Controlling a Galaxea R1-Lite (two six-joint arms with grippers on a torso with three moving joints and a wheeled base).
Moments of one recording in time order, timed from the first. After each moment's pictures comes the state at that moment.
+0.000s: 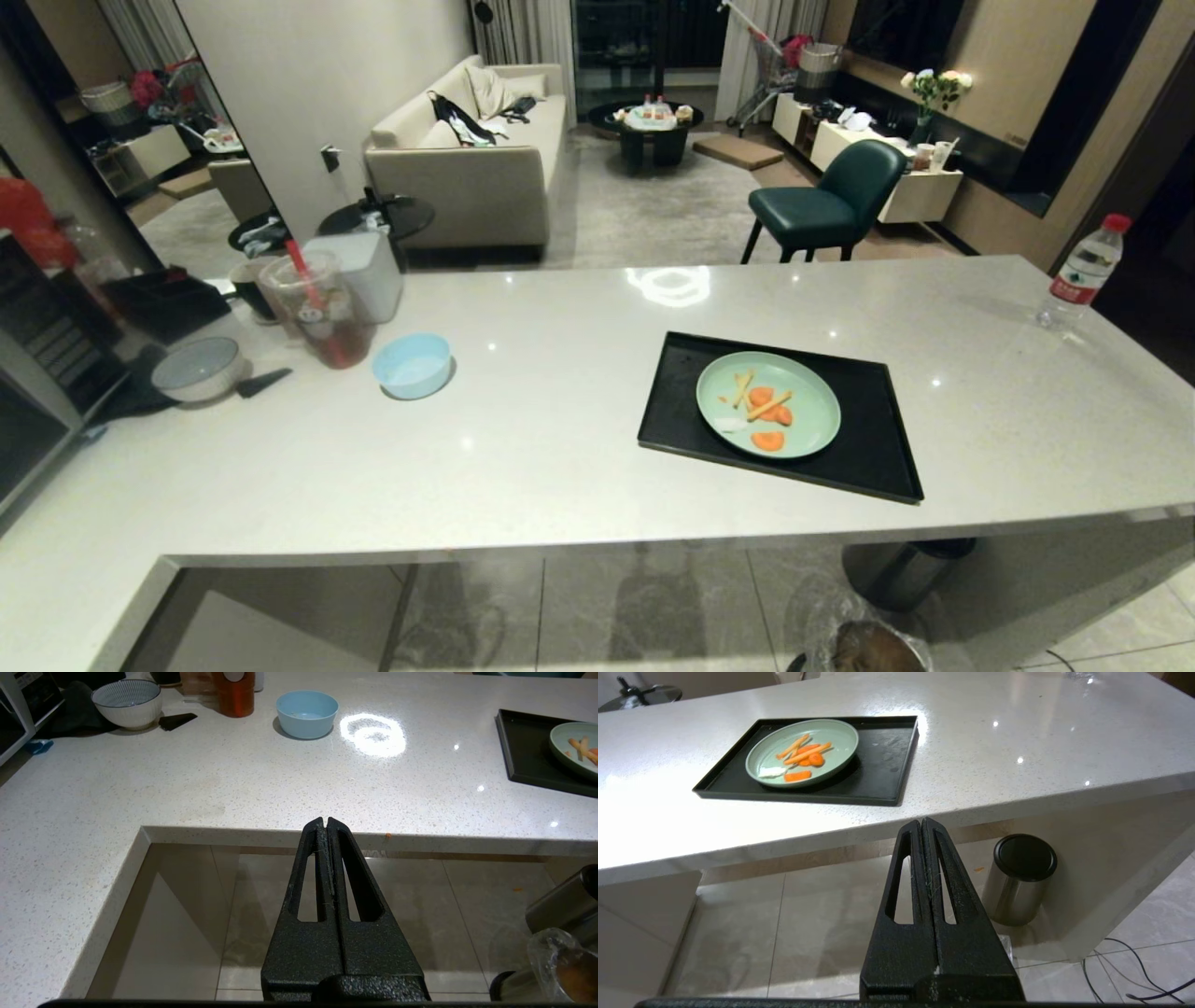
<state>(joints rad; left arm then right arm) 0.00 0.00 0.00 -0.01 0.02 -0.06 -0.01 0.00 -0.01 -0.01 -0.06 0.10</state>
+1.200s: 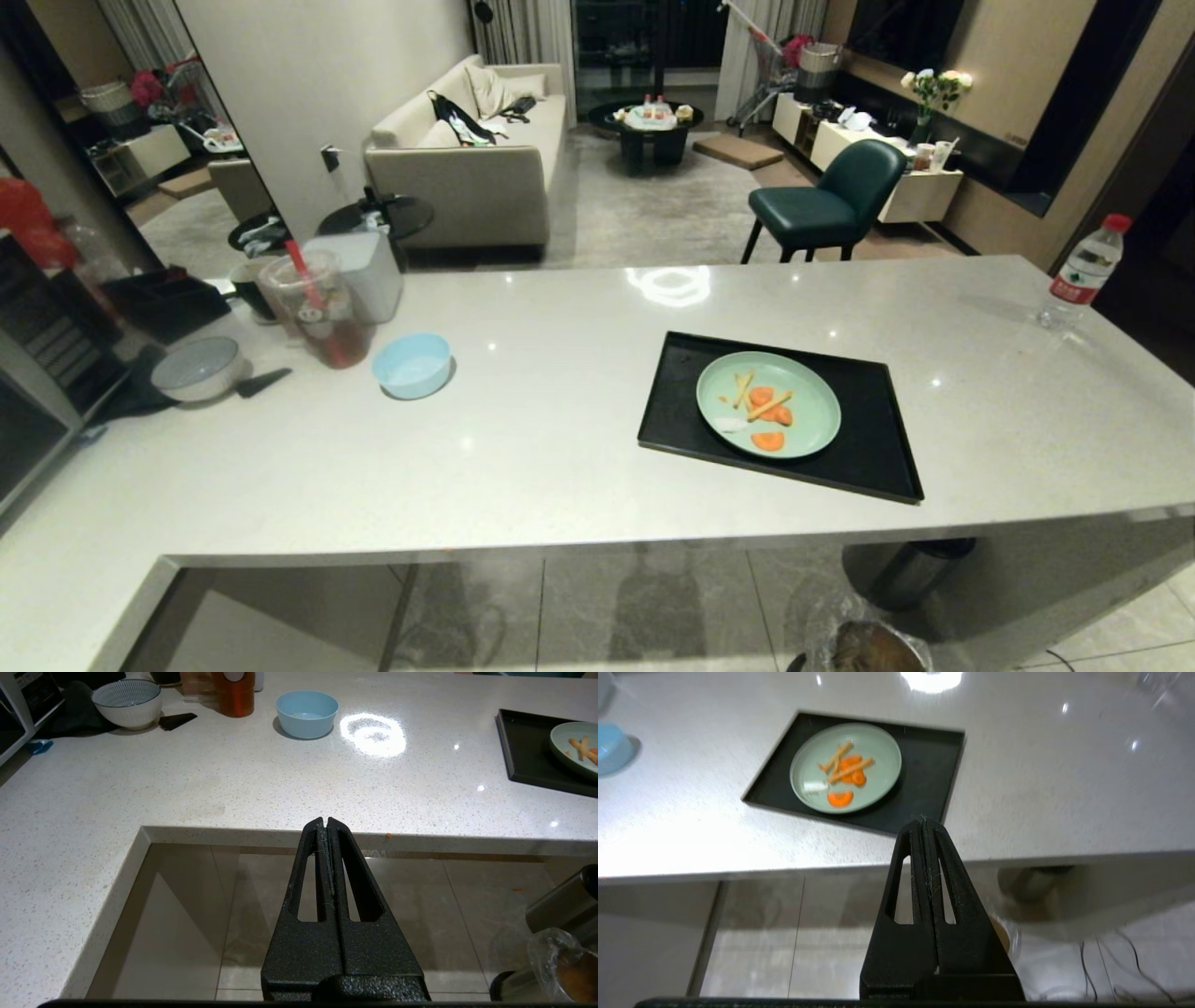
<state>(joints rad) 0.00 0.00 0.00 -0.01 0.02 -0.06 -0.01 0.73 -0.61 0.08 0.06 0.06</state>
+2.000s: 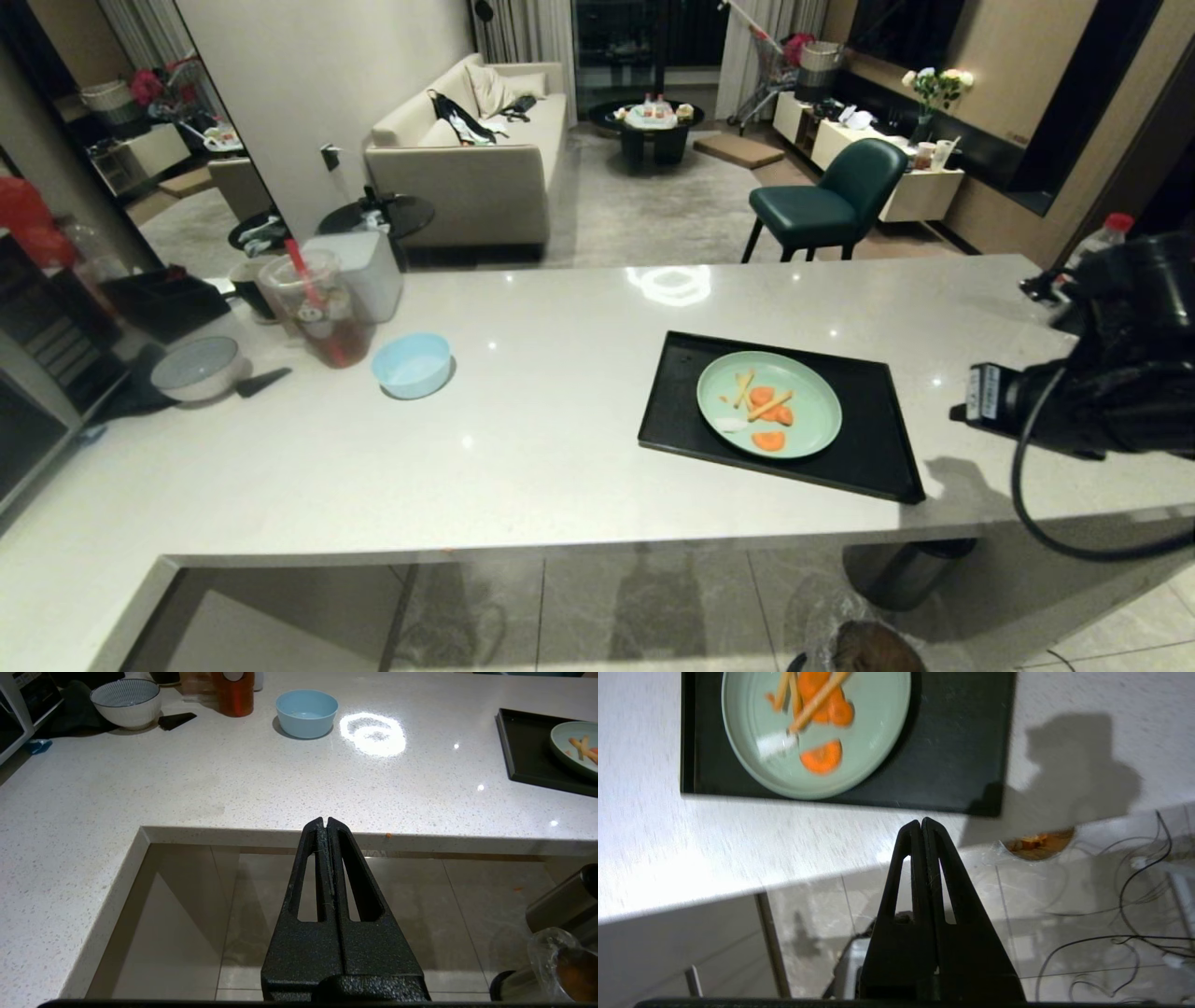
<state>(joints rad) 0.00 0.00 0.00 -0.01 0.02 -0.06 0.13 1.58 -0.99 0.10 -0.03 0.36</state>
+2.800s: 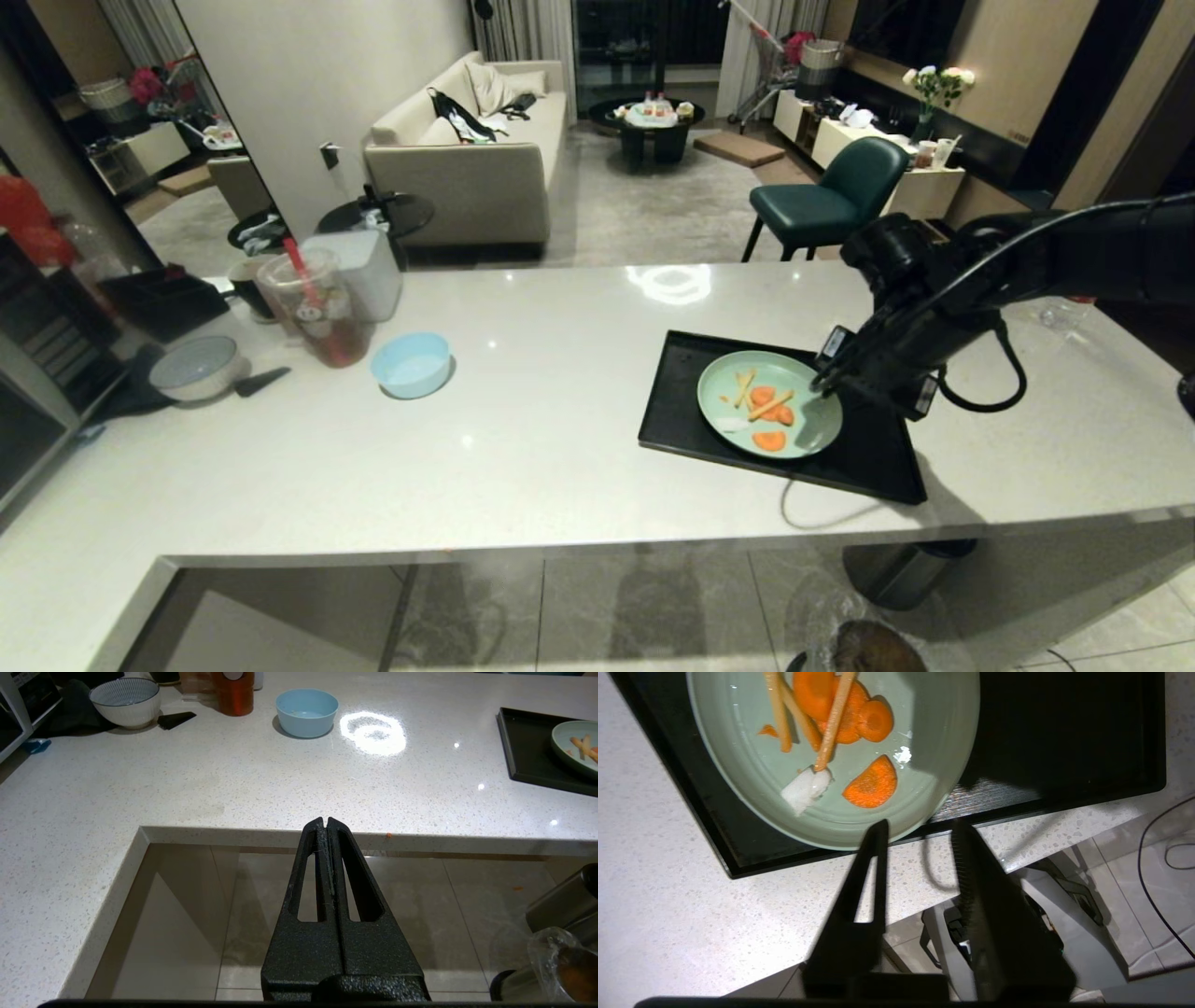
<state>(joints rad) 0.00 0.00 0.00 -0.01 0.02 -0.06 0.26 2.08 -1.73 0.65 -0.09 0.84</state>
